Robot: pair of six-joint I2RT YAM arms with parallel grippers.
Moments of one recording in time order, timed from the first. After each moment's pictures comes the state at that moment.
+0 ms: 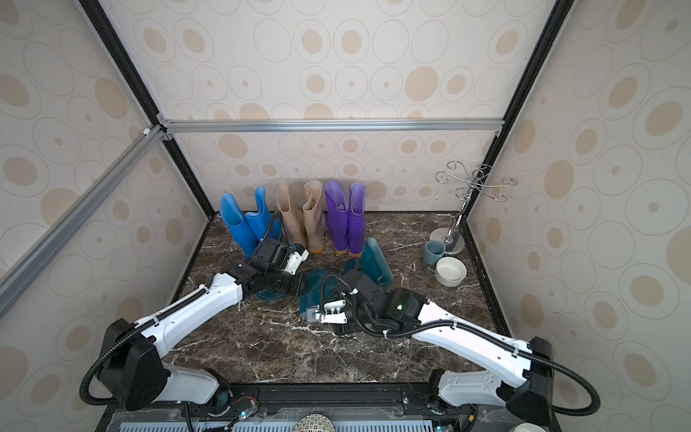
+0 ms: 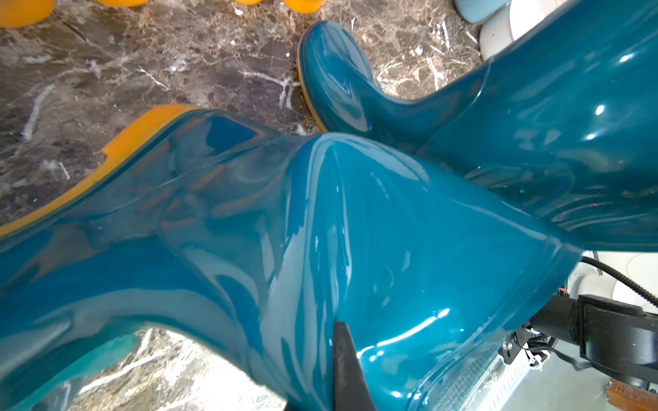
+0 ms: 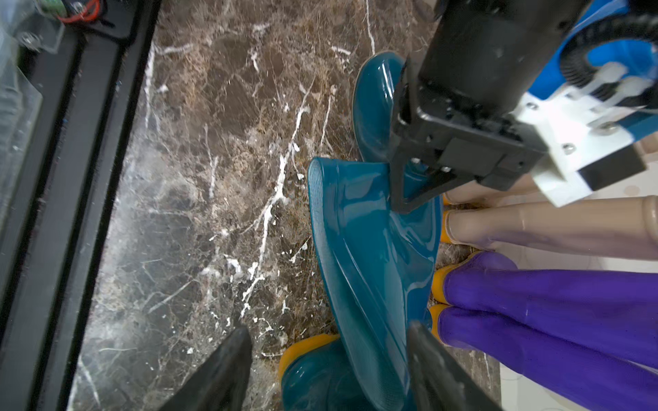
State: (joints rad) left arm -0.54 1.40 1.09 -0.64 0.32 -0.32; right arm 1.03 1.21 1.10 -0.69 0.03 -0.81
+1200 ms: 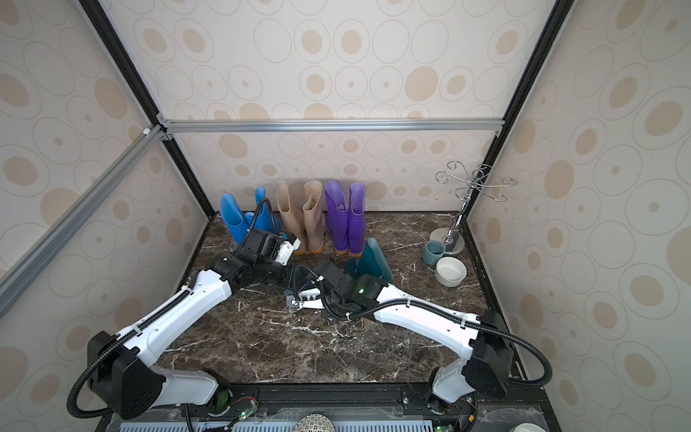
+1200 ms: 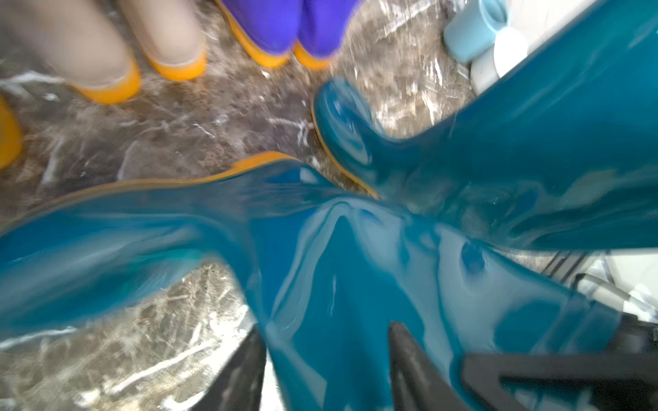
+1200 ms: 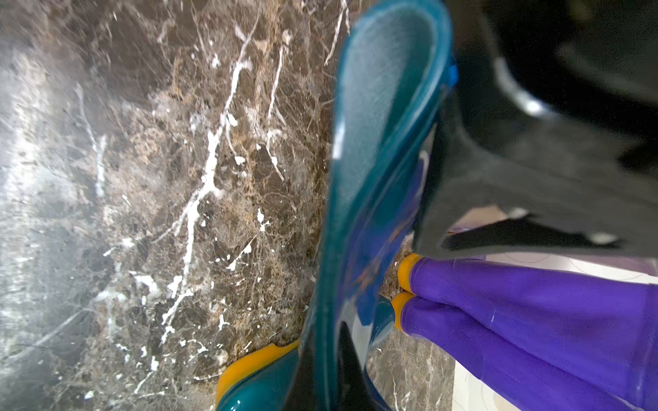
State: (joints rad) left arm -0.49 1.34 1.21 -0.73 0.25 -0.24; right arm 1.04 1.47 1.31 -0.70 0.17 -0.79
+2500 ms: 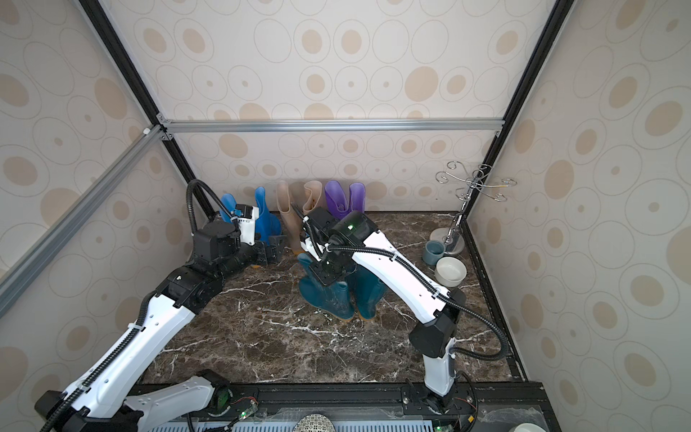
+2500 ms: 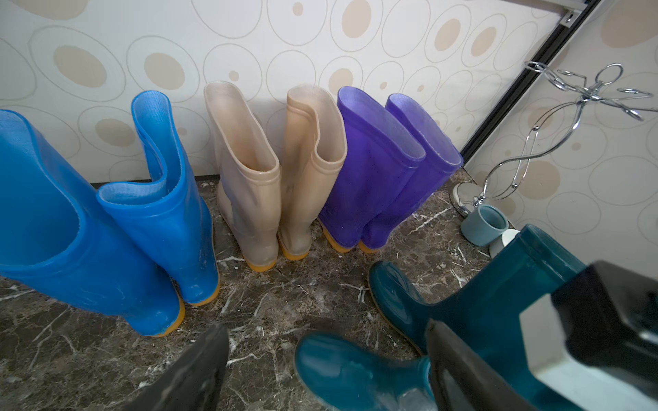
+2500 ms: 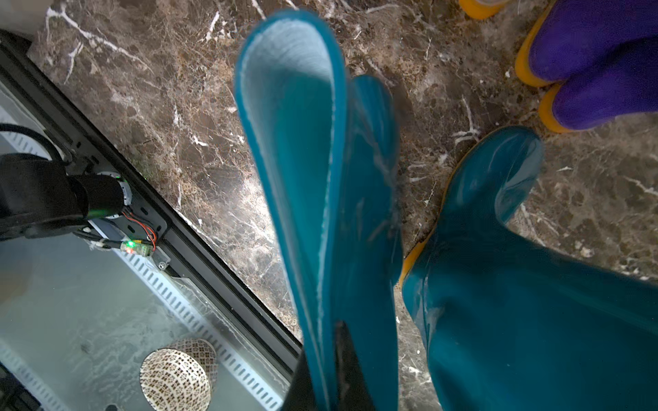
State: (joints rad) left arm -0.44 1.10 1.18 -0.48 -0.04 -0.26; right arm 0.88 1.88 2.20 -1.54 -0.08 0.19
